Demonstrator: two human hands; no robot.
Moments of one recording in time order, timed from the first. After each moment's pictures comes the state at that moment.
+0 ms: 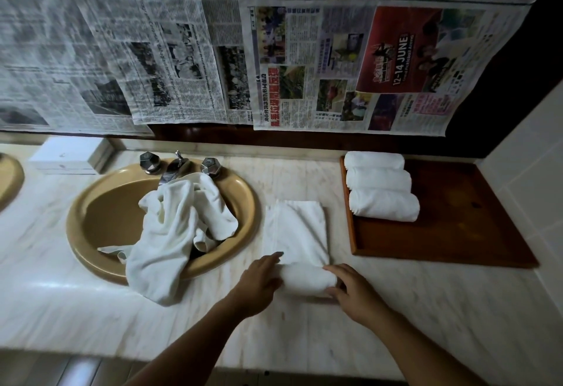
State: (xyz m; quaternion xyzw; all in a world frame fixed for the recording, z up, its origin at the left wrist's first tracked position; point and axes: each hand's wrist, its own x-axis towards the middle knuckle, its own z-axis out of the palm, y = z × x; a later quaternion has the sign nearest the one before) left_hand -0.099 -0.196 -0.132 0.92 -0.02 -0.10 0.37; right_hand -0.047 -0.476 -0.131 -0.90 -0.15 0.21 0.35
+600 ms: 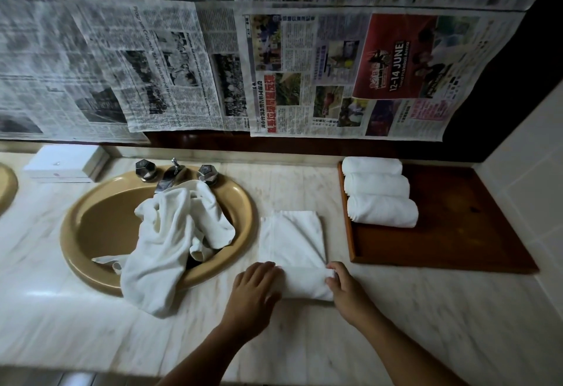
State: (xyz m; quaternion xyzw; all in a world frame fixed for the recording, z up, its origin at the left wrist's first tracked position) left_hand -0.117 -0.200 -0.145 0.97 -0.09 0.08 0.23; right_hand -0.039 -0.454 -0.132 -0.87 -0.02 0.21 0.45
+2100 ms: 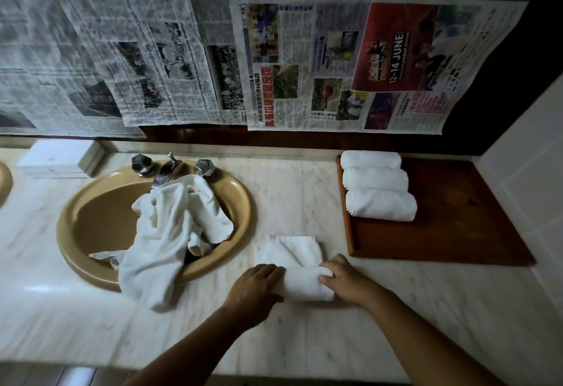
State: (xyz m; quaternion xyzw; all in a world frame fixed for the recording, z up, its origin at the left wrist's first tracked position) left_hand -0.100 -0.199 -0.124 0.97 -0.16 -0.03 0.17; right_hand -0.015 -0.454 -0.094 -0.91 -0.14 0.32 0.24
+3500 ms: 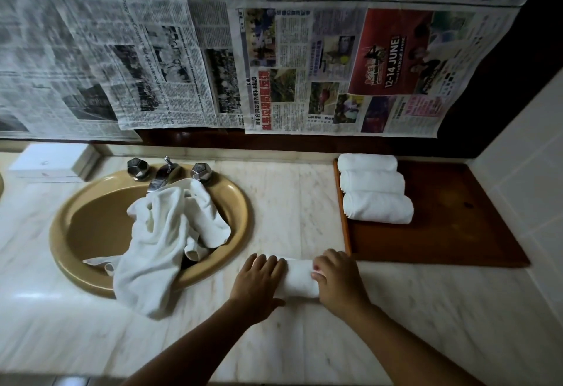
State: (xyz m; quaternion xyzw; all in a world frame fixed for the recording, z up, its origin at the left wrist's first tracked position) left_hand -0.081 -0.211 -0.118 0.99 -0.16 -0.05 0.02; right_hand -0.033 -0.438 -0.106 -0.95 -0.23 -0.01 0.21
